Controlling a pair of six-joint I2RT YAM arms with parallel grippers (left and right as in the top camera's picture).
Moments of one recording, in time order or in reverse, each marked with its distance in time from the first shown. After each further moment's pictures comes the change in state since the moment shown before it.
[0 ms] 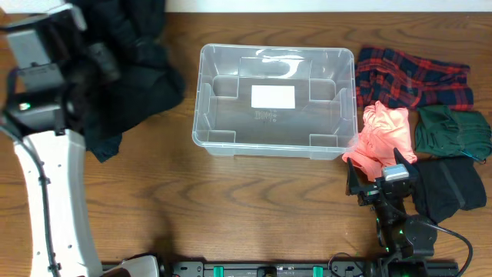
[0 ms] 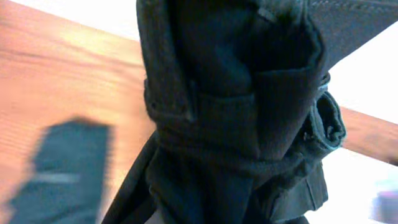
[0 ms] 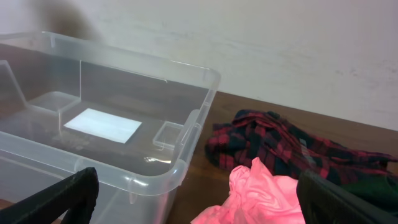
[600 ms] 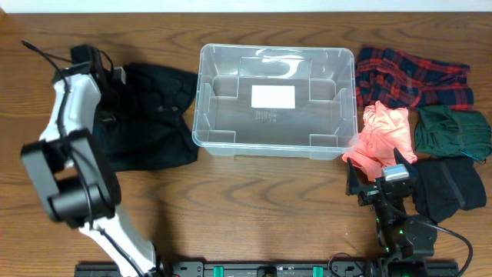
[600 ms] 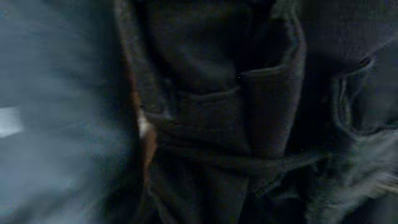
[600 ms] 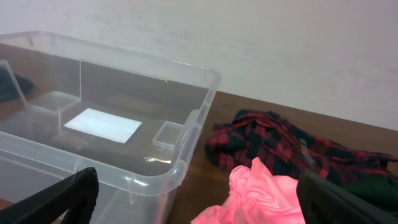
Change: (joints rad) left arm 0.126 0.546 -0.053 -0.119 -0.080 0.307; right arm 0.000 0.000 0.000 0.000 0.000 0.000
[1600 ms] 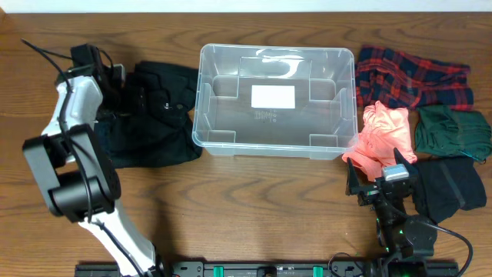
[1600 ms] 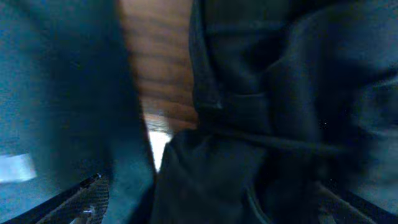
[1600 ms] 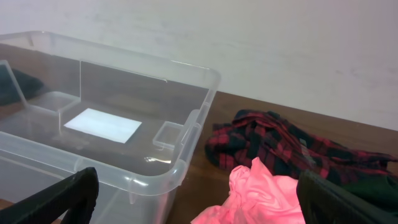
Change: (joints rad) left arm 0.002 0.096 -0.025 0.121 -0.013 0.038; right arm 0.000 0.000 0.000 0.000 0.000 0.000
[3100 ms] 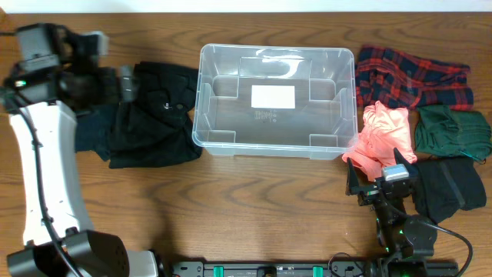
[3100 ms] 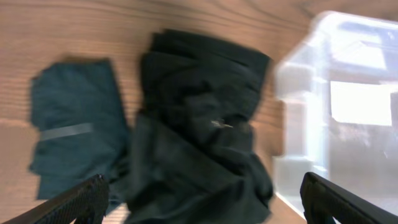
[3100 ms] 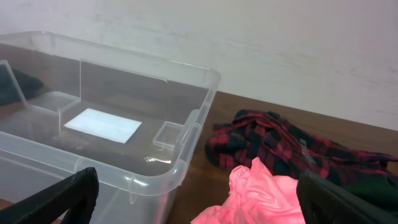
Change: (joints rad) left arm 0.017 -0.486 0.097 -0.256 0.195 0.036; right arm 0.000 0.000 0.000 0.000 0.000 0.000
